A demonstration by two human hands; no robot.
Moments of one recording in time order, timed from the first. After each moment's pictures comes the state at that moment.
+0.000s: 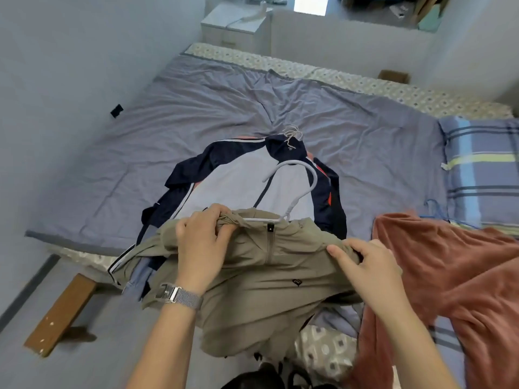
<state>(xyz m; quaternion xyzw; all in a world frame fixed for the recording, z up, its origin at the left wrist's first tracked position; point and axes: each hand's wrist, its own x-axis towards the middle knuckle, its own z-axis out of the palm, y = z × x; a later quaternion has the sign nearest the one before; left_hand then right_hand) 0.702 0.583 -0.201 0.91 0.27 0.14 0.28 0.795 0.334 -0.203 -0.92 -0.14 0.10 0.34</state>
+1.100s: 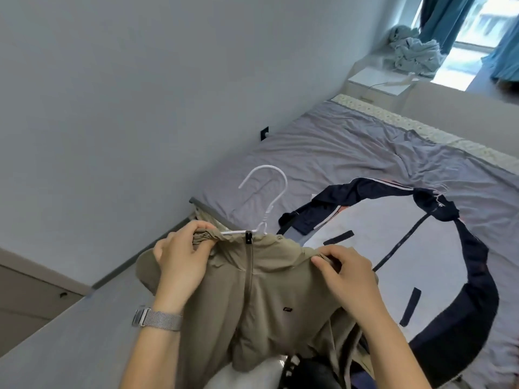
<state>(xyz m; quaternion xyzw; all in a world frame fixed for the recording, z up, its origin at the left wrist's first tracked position) 0.331 0.802 -0.106 0.76 0.53 0.25 0.30 0.525 0.630 -0.141 -0.82 -0.38 0.18 0.39</state>
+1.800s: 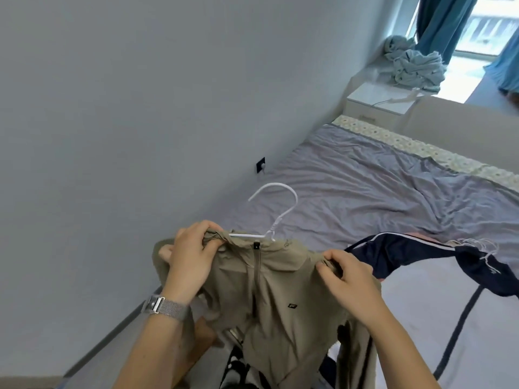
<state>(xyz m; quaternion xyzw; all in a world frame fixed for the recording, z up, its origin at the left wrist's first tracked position) 0.507 1.097 -0.115 0.83 0.44 0.20 0.29 0.689 0.892 -0.145 -0.84 -0.36 0.20 0.35</state>
